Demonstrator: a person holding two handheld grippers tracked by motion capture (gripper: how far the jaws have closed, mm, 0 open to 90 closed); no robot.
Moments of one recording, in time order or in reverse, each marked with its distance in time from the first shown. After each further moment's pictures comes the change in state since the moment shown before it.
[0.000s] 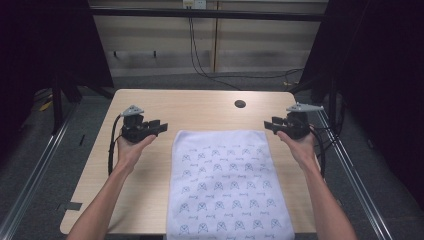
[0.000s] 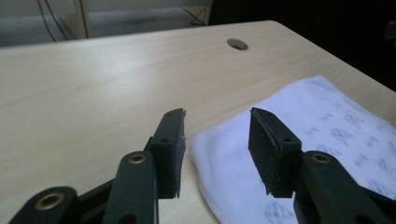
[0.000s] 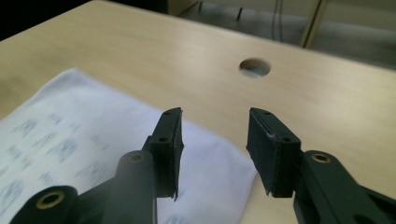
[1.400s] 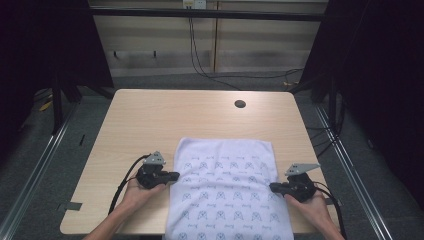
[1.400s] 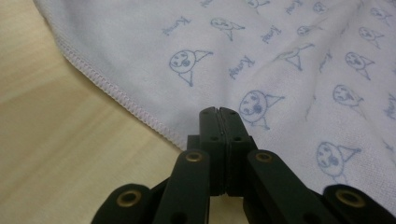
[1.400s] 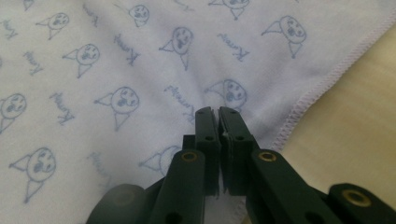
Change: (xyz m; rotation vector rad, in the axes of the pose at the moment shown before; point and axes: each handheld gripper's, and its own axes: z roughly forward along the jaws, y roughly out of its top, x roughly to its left) left arm -0.073 -0.092 0.003 0.307 -0.210 0.190; right arm 0.068 -0.130 -0.055 0.318 0.156 -0.083
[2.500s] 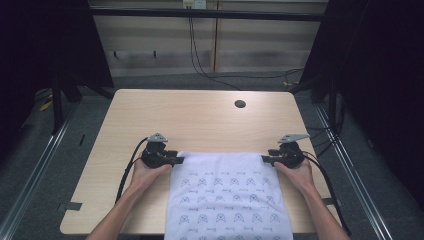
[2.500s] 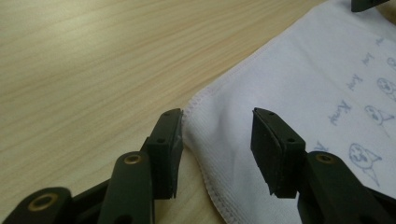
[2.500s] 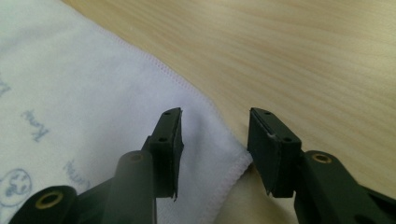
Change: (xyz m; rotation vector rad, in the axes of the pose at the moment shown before) left arm 0.050 0.038 0.022 -0.044 0.090 -0.118; right arm -0.072 0.060 0.050 -0.080 -0.106 0.043
